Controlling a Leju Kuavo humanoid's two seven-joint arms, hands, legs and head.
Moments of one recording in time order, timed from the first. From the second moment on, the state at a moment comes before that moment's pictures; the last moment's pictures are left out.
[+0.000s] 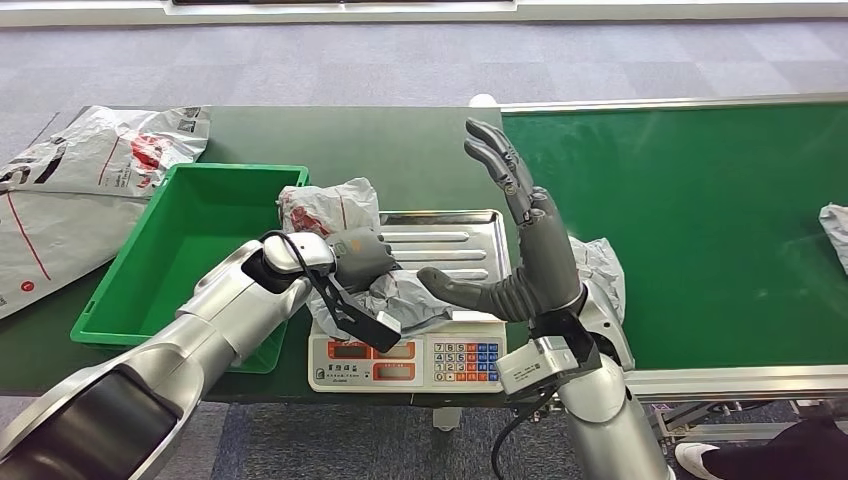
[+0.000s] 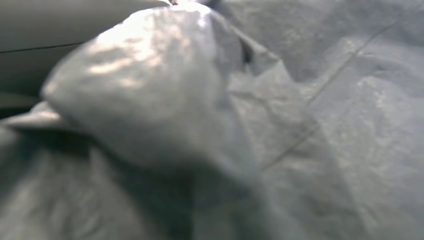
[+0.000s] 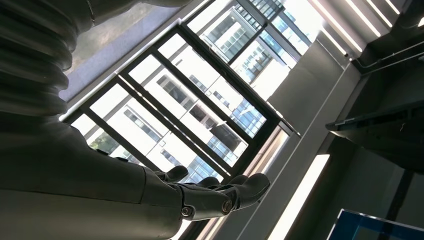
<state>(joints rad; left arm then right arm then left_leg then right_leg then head) -0.98 -0.12 -0.85 -0.43 -1.14 -0.21 -0.65 -0.28 0.16 0.27 -1.68 0.64 -0.07 -0.59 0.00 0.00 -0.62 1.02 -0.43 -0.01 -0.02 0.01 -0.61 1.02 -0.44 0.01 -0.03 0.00</state>
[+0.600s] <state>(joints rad) -0.98 -0.12 -0.85 -0.43 -1.14 -0.21 -0.65 -0.28 0.16 0.27 -1.68 0.64 -0.07 -0.59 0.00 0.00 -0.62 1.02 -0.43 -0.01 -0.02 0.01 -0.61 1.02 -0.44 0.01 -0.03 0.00</state>
